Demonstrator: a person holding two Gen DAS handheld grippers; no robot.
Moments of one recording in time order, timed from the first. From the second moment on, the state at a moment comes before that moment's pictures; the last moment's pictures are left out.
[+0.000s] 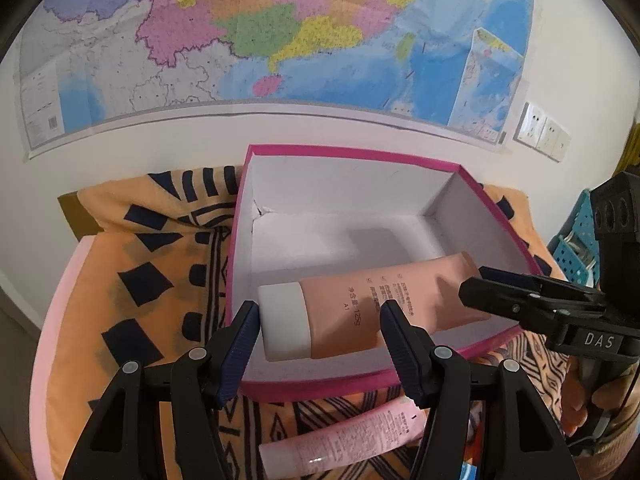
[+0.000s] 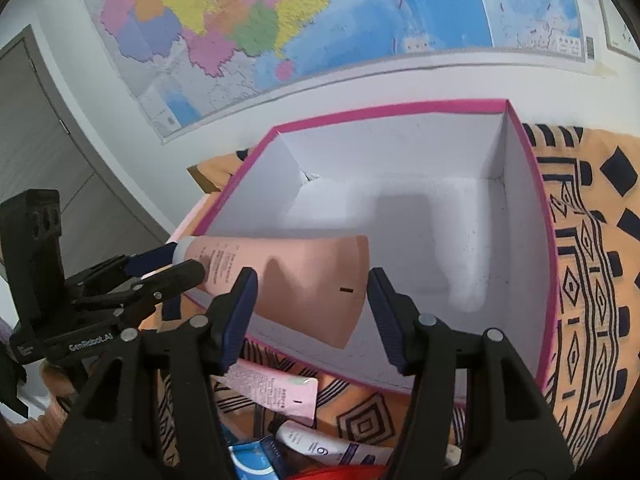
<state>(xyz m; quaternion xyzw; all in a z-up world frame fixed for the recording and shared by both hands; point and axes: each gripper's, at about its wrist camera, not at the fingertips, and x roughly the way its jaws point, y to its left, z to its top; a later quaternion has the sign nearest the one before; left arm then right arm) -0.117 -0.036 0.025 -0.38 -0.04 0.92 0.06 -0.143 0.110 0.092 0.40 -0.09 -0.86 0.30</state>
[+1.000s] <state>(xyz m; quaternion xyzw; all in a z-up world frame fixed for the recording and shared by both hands) -0.067 -0.020 0.029 -0.35 -0.03 0.93 0.10 -0.099 0.125 0.099 0.36 -0.10 -0.86 0.34</state>
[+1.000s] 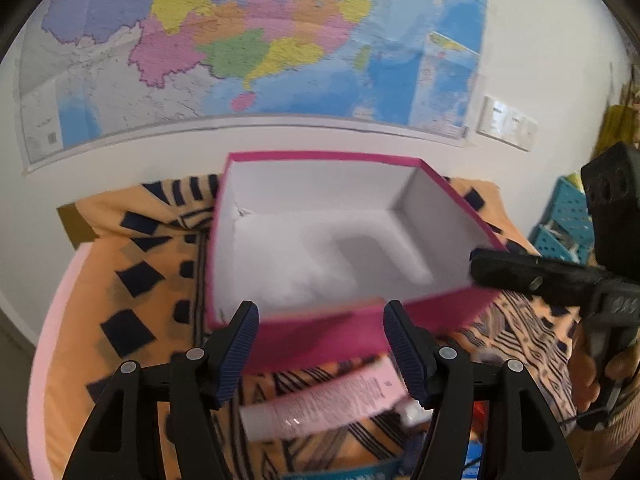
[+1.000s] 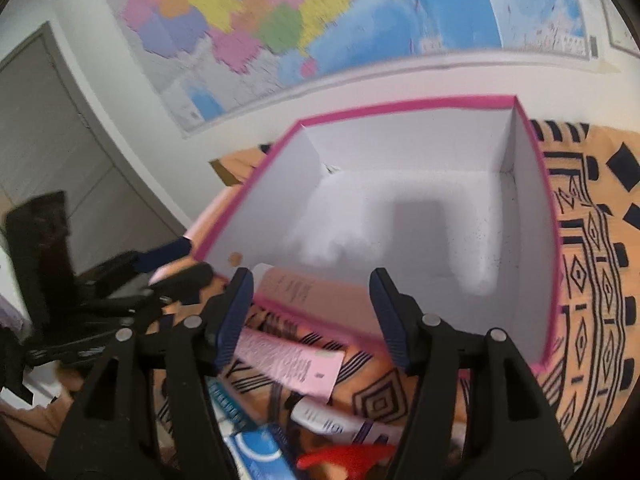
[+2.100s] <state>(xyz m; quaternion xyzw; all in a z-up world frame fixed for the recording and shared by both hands) 0.011 0.042 -0.034 -0.42 0.03 0.88 0.24 0.042 0.174 0.026 0.46 -0.12 -0.79 0.38</state>
